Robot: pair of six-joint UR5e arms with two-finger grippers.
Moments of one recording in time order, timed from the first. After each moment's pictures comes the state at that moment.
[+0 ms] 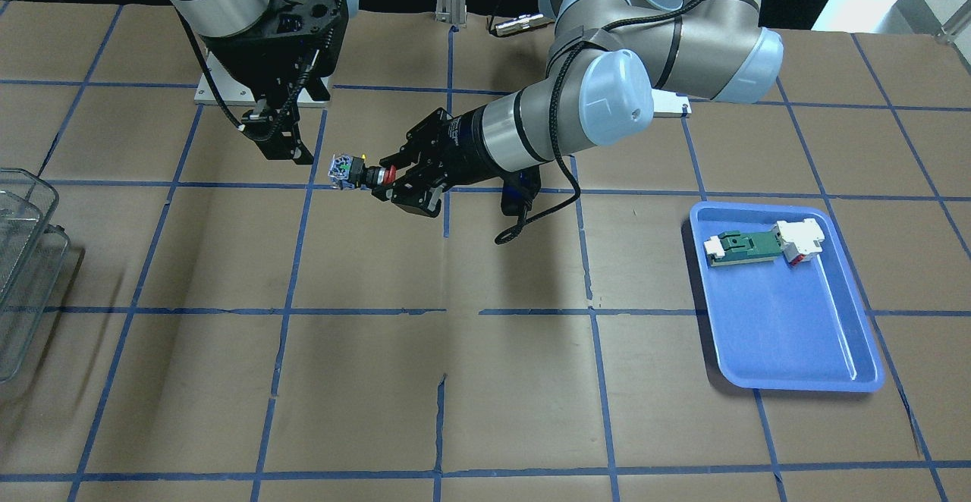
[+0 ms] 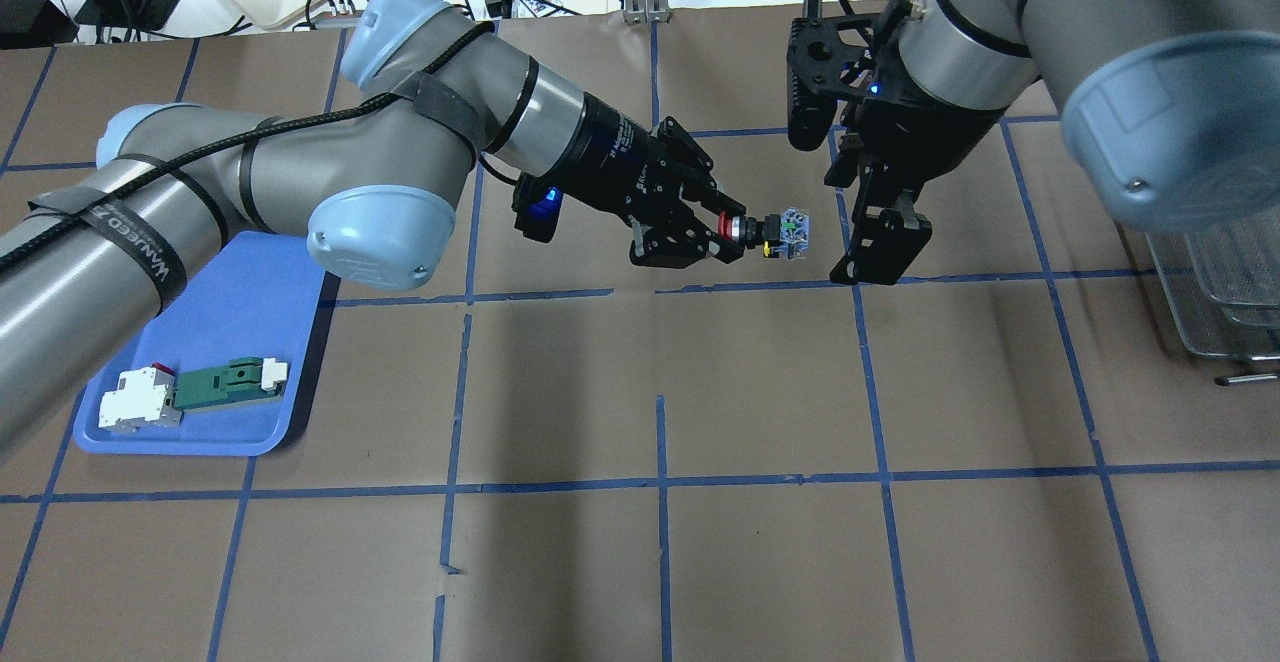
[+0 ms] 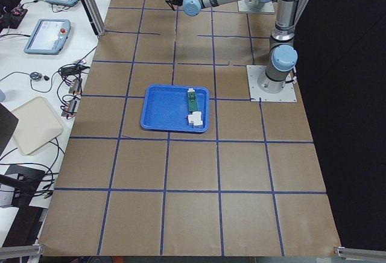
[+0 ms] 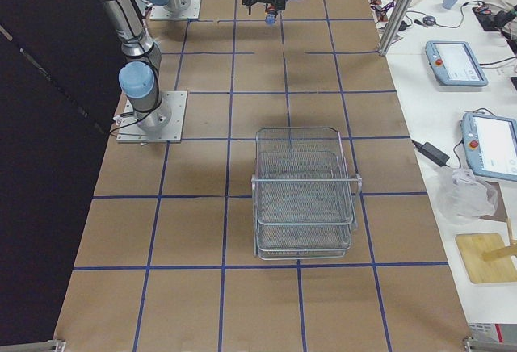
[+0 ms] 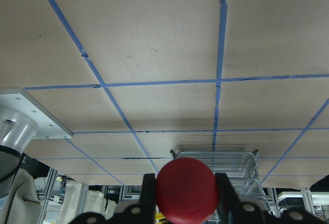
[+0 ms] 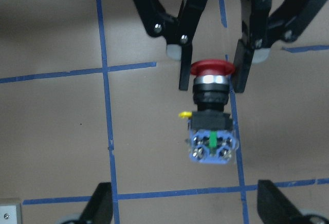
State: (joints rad) left arm -1.79 -1.80 -1.75 -1.14 0.70 -1.68; right arm 1.66 -1.61 1.66 -1.61 -1.36 -1.40
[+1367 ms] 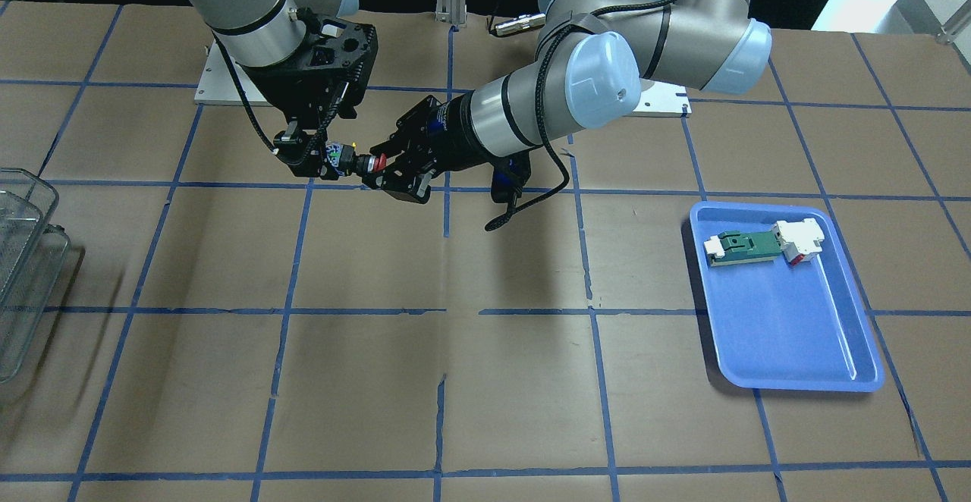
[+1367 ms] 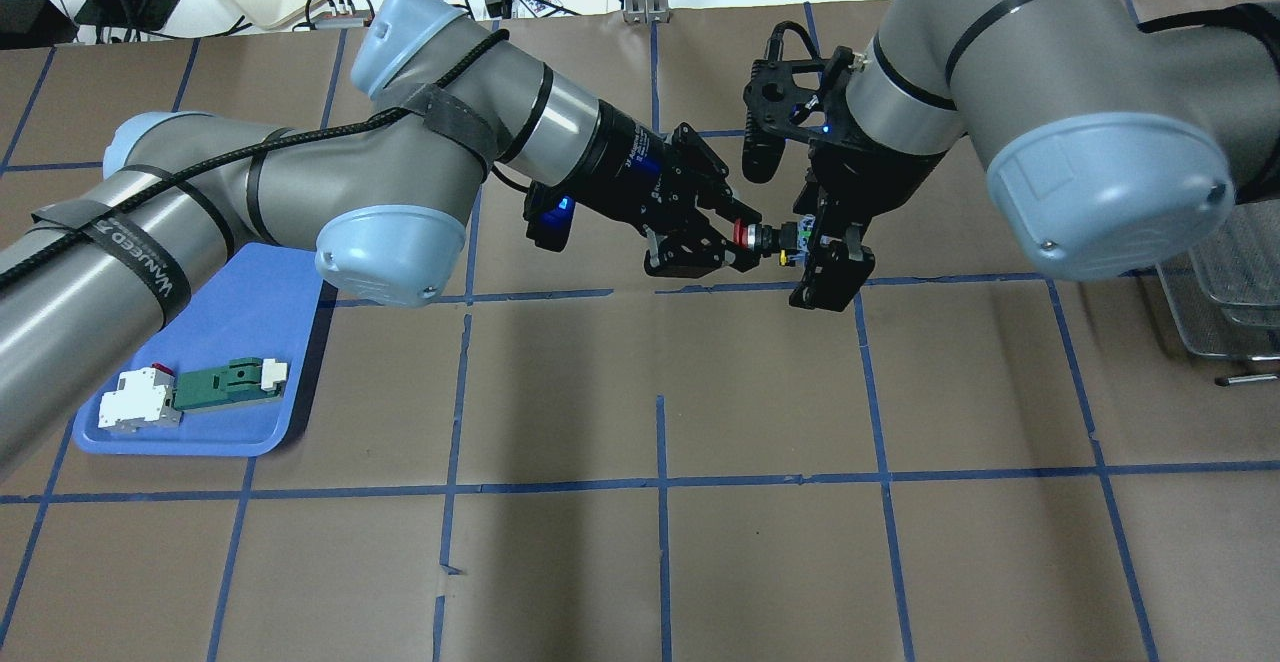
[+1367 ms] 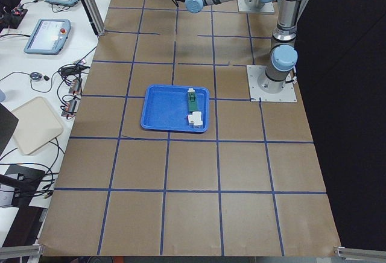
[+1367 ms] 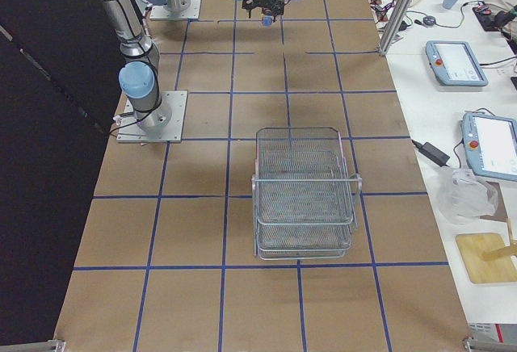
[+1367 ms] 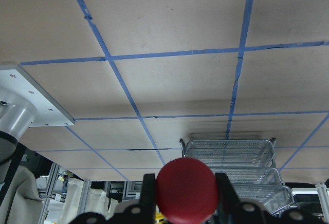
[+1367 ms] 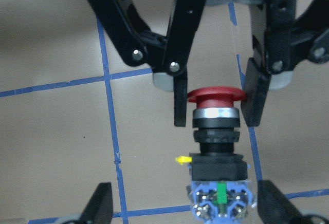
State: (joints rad) left arm -1.80 -1.78 -1.76 -1.11 0.70 -1.71; right arm 1.70 -1.59 1.73 -1.70 -1.36 -1.27
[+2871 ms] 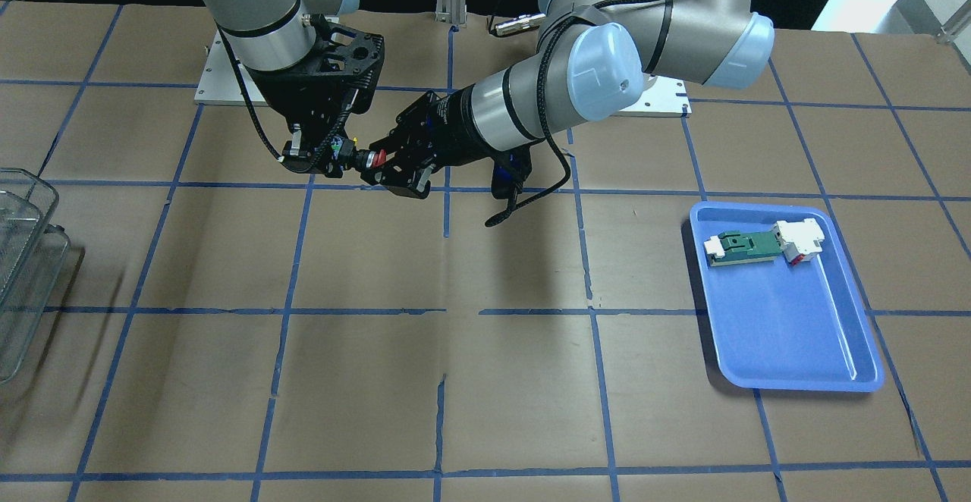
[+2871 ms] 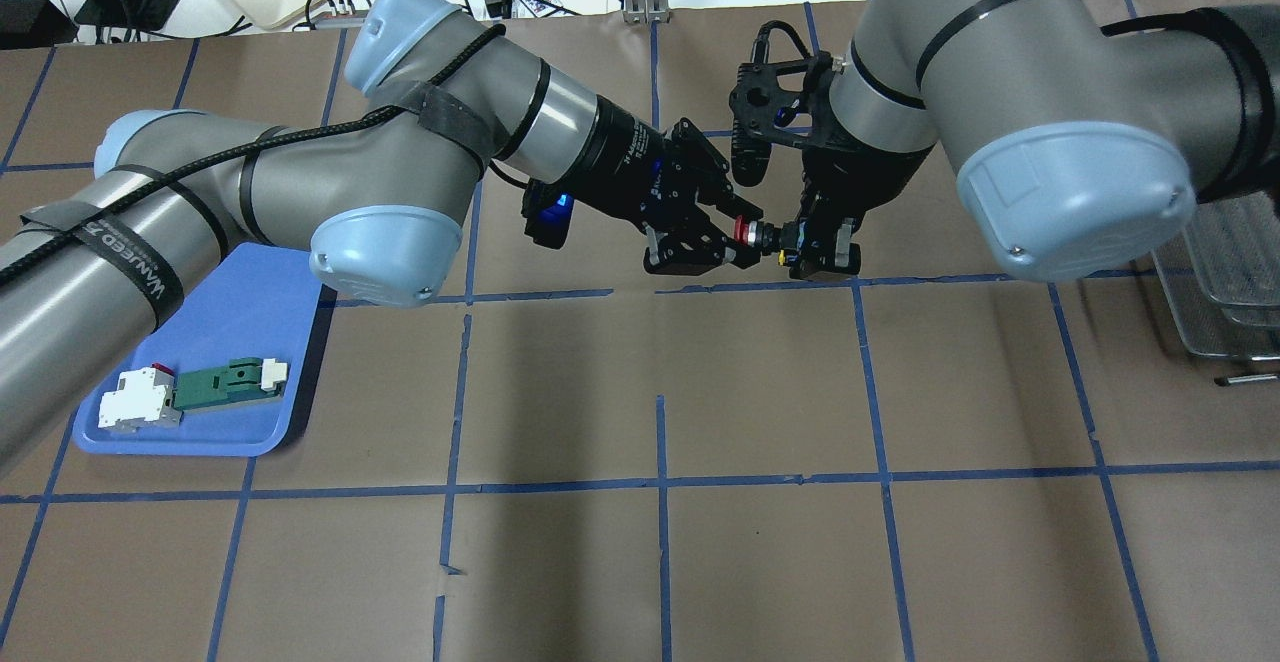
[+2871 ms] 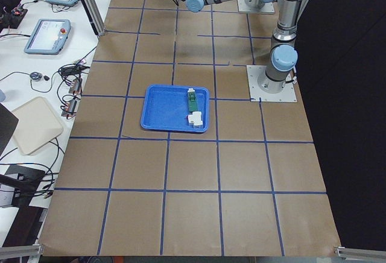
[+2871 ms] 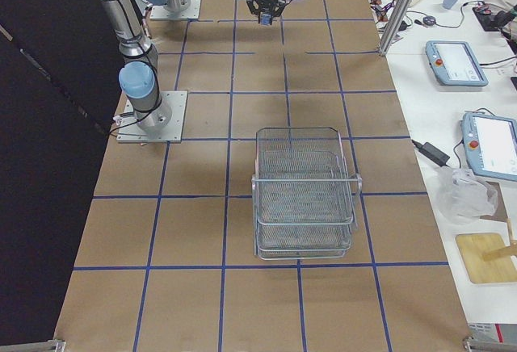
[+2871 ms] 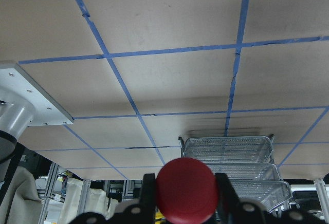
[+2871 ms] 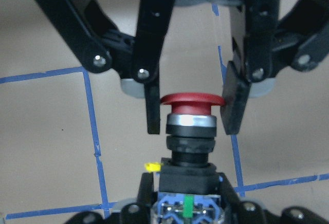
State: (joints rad) left arm -1.80 -1.77 -1.76 -1.11 0.70 -1.71; right arm 1.72 -1.58 1.72 -1.73 -1.43 -1.28
